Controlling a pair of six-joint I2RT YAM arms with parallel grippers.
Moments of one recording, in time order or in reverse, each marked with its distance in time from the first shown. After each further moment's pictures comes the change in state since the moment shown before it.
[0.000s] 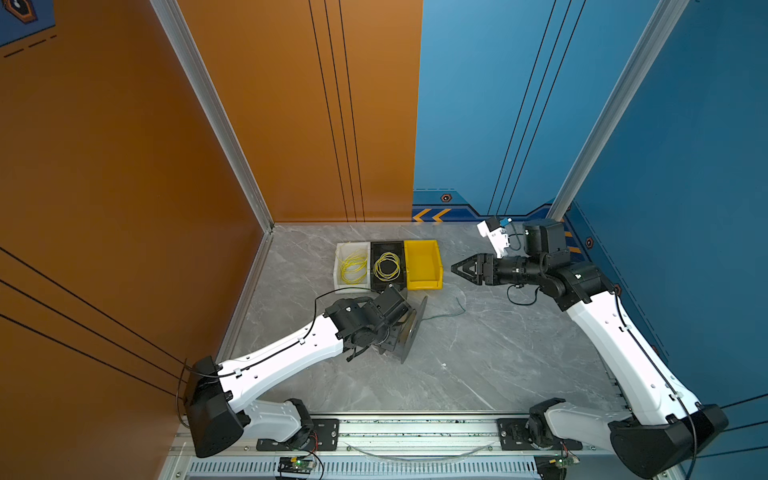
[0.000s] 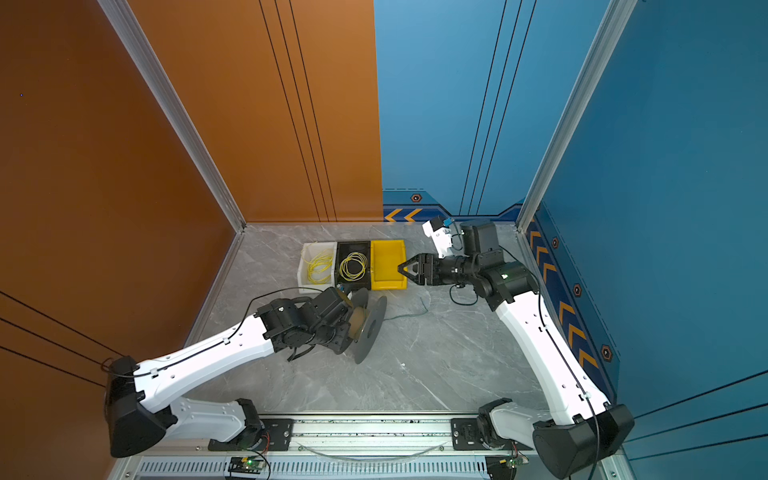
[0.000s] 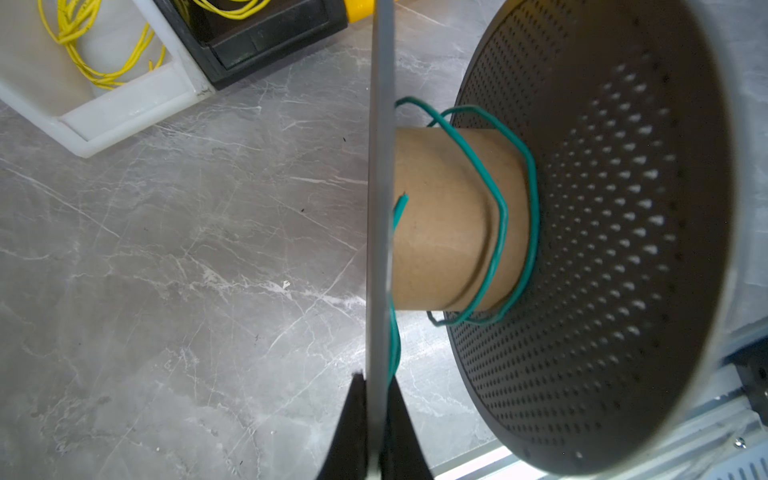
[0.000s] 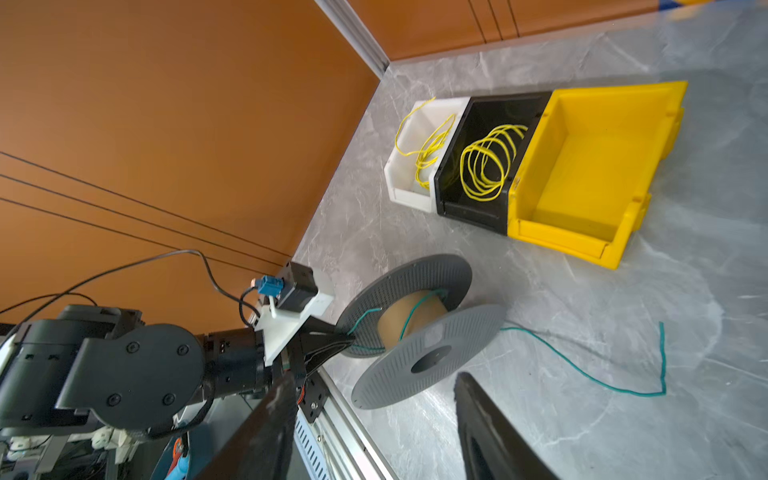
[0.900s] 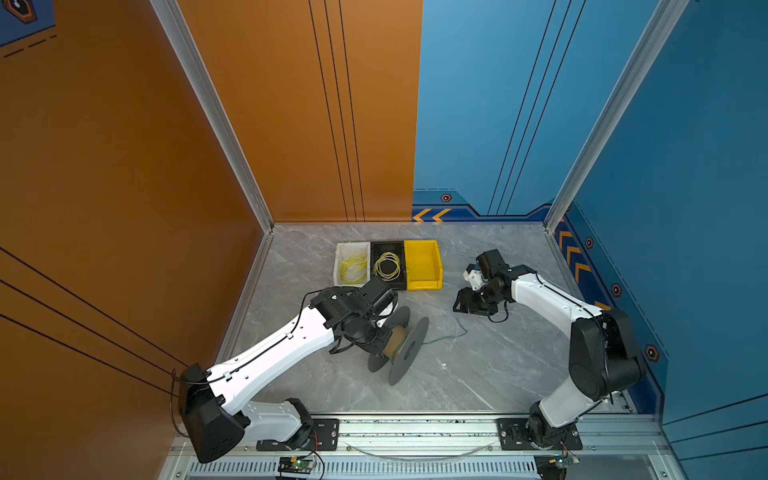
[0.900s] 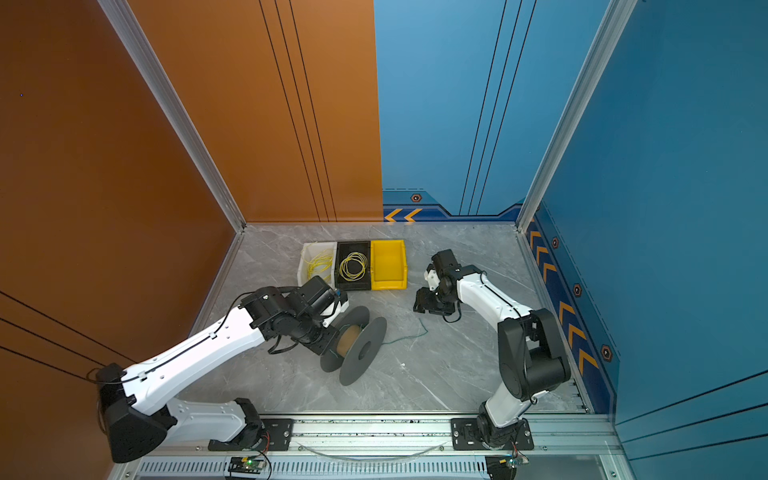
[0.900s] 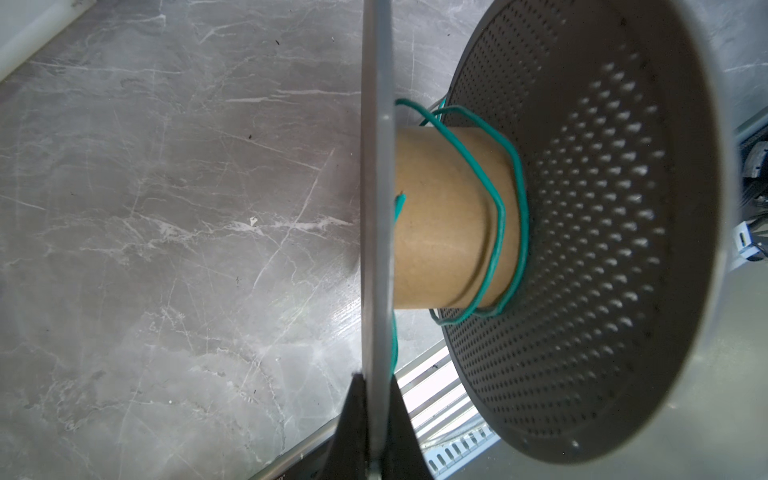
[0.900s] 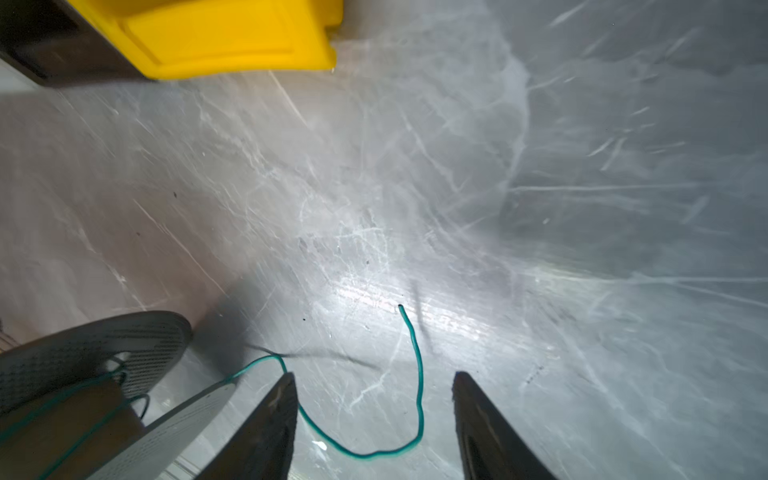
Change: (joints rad) left arm 0.108 -0.009 0.077 -0.209 0.262 0.218; right arm 0.044 0.406 -0.293 0.030 0.386 -0.090
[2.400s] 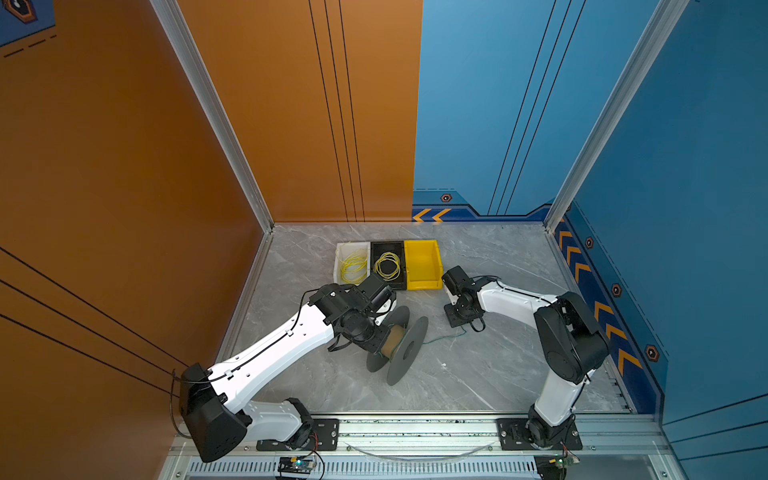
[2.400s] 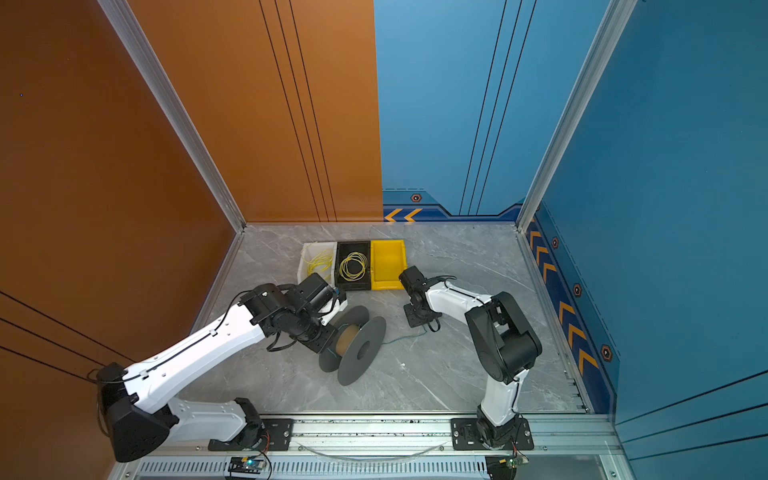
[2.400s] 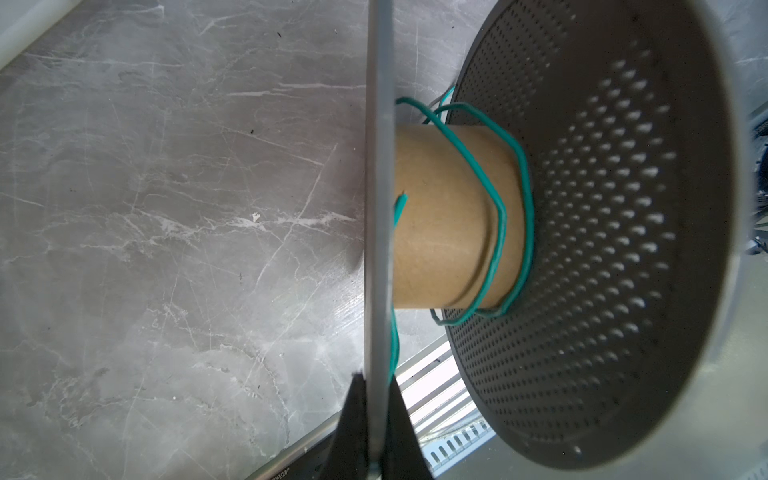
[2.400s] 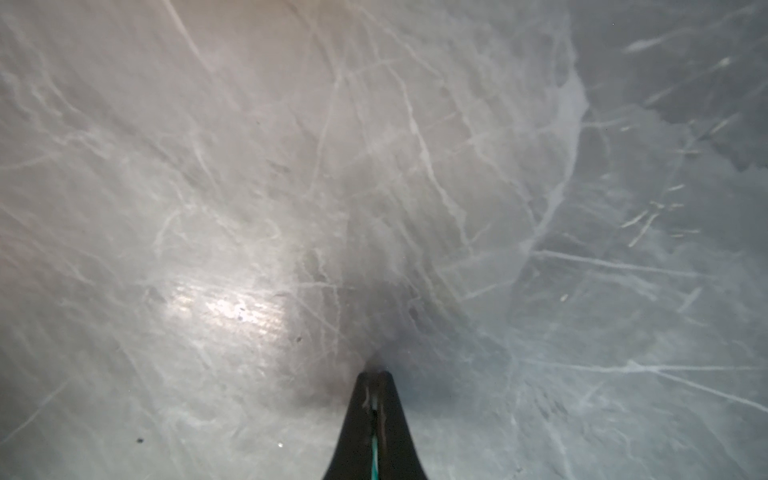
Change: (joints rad) left arm 0.035 0.007 0.003 -0.011 0.019 0.024; right arm 0.176 0.143 -0.027 0.112 0.407 -0.066
